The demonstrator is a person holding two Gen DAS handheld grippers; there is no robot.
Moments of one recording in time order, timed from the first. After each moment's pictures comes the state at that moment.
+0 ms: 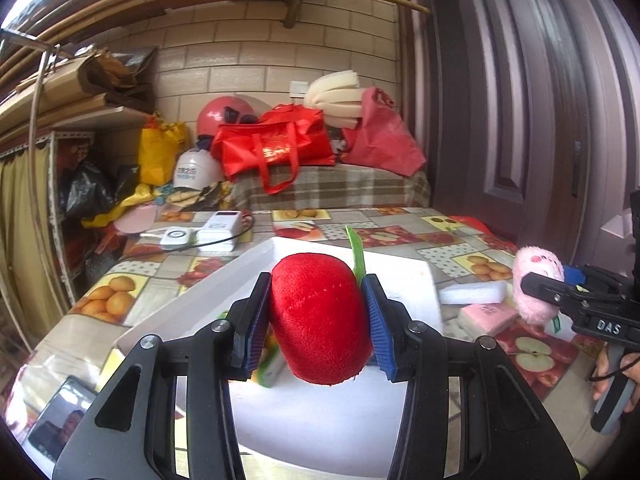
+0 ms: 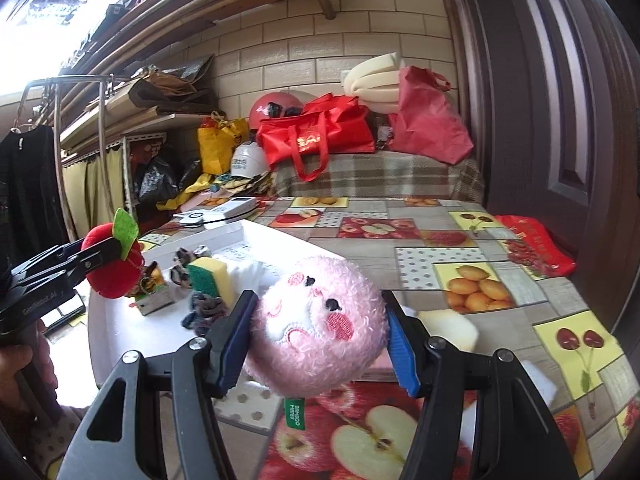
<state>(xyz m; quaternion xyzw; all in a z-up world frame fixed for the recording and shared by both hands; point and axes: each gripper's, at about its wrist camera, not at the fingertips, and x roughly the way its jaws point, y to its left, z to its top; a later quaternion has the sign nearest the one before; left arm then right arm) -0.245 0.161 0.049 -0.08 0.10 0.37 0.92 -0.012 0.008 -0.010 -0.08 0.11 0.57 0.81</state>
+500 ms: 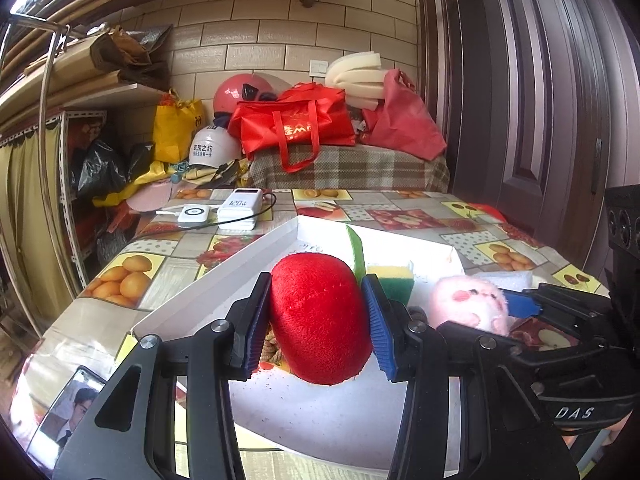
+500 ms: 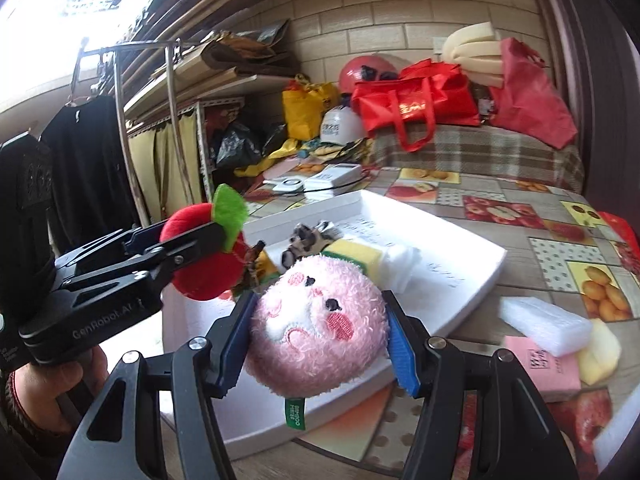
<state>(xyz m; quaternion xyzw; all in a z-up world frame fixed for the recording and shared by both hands) -0.247 0.182 0.038 -0.10 0.14 0.38 0.91 -0.076 0.092 -0.025 -0.13 0.15 0.67 0.71</state>
